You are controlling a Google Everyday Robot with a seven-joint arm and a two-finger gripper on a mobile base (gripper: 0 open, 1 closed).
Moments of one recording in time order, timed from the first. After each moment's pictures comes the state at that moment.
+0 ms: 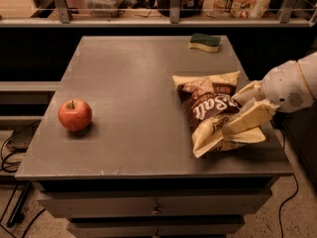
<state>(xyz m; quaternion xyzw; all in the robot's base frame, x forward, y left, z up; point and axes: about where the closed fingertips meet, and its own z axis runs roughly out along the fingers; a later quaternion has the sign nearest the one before) 0.490 -0.173 0.881 -0.55 0.74 0.22 0.32</state>
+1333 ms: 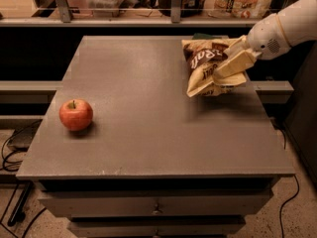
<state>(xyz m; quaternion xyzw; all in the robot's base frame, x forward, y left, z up) 0.624 -0.173 0.922 -0.55 0.73 0.20 0.34</state>
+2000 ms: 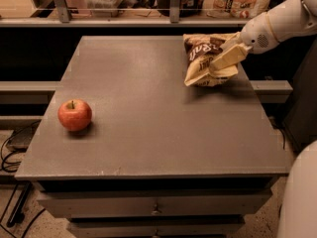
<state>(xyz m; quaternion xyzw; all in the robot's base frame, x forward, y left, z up) 0.683 -0.175 0.905 -0.53 0.74 0.21 0.35</state>
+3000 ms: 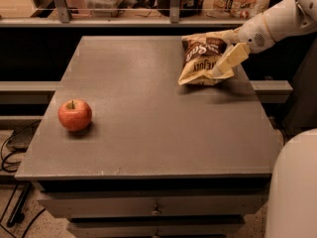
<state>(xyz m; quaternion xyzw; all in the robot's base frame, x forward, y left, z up) 0.691 -0.174 0.899 -0.53 0.75 0.22 0.34</state>
